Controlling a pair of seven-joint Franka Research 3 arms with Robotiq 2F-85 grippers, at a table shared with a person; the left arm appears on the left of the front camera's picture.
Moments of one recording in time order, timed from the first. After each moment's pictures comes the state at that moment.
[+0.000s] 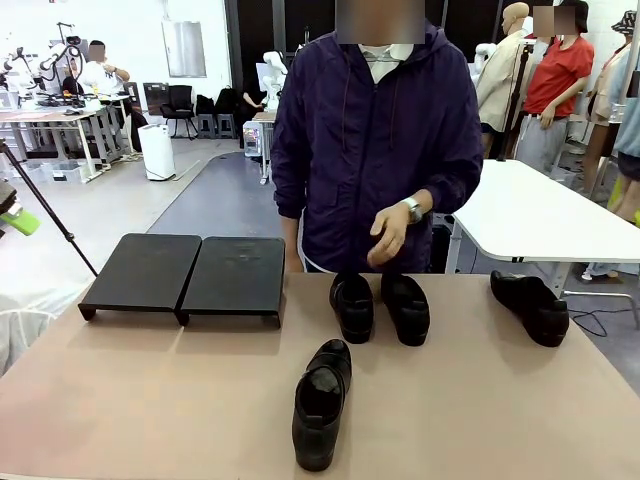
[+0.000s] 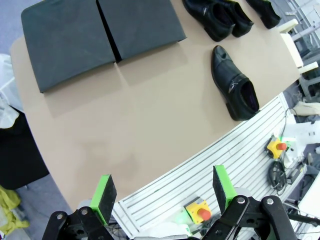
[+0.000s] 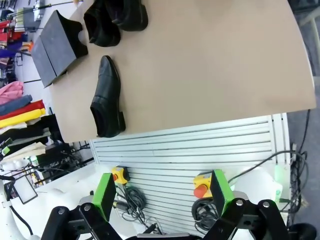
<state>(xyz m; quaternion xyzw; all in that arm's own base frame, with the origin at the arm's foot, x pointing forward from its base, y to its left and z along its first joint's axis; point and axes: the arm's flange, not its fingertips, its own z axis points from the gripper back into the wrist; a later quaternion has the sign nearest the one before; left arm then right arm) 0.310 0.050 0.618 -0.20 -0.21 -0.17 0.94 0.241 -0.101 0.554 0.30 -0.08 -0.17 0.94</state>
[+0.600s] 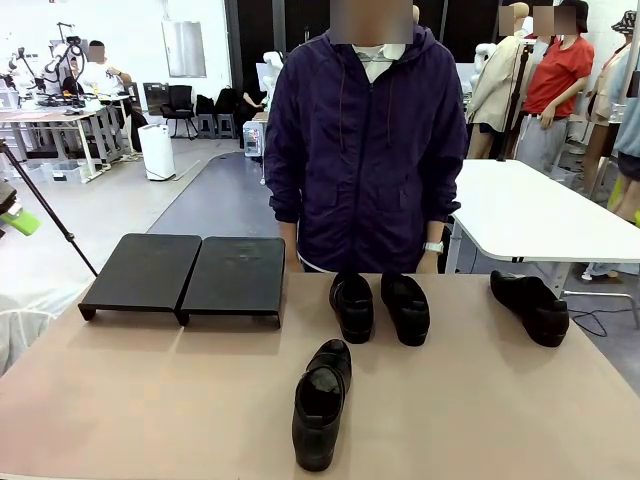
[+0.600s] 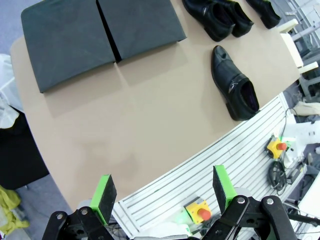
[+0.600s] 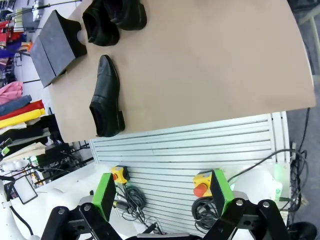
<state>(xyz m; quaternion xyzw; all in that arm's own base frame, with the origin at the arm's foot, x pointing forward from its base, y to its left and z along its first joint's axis) 0.310 0.050 0.618 -0.20 -0.21 -0.17 0.94 0.240 -0.101 0.553 0.30 -0.07 -0.17 0.94</state>
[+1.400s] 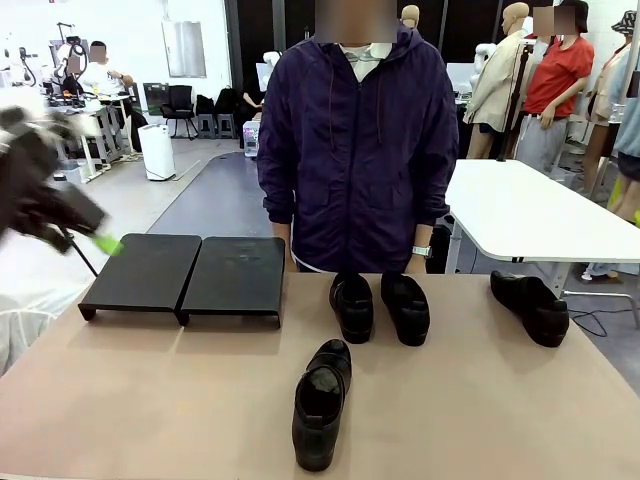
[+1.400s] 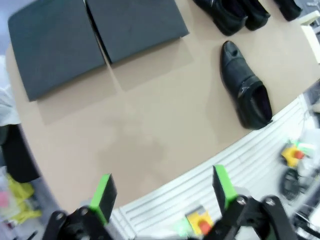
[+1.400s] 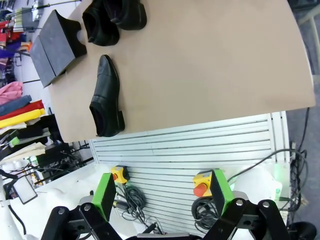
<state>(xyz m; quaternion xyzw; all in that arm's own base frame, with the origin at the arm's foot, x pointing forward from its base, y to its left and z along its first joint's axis) 0.333 -0.077 0.585 -0.12 -0.19 -0.18 0.96 0.240 -0.100 0.554 0.30 -0.07 -0.17 0.94</state>
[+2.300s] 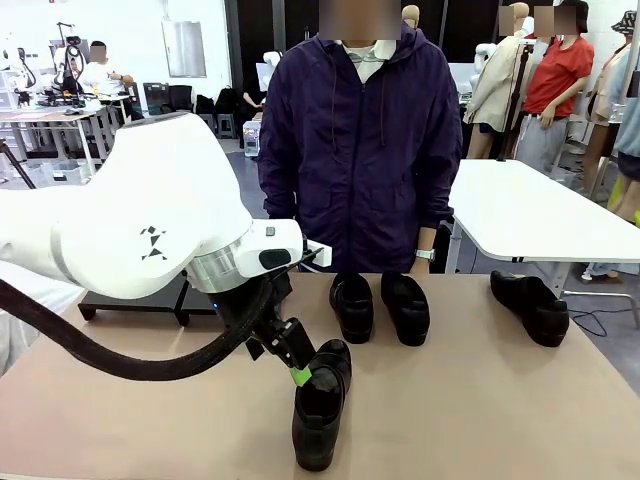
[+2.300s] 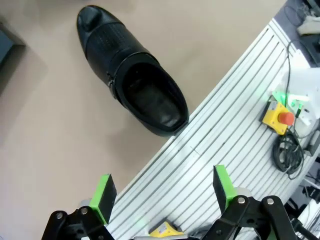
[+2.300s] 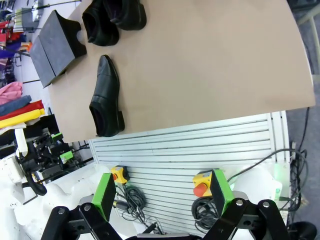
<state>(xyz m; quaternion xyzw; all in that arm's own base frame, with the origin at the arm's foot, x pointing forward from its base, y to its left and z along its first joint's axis) 0.286 -0.321 0.476 -0.12 -0.10 -0.36 0.92 0.239 -0.100 0.554 0.30 -0.07 -0.17 0.94</state>
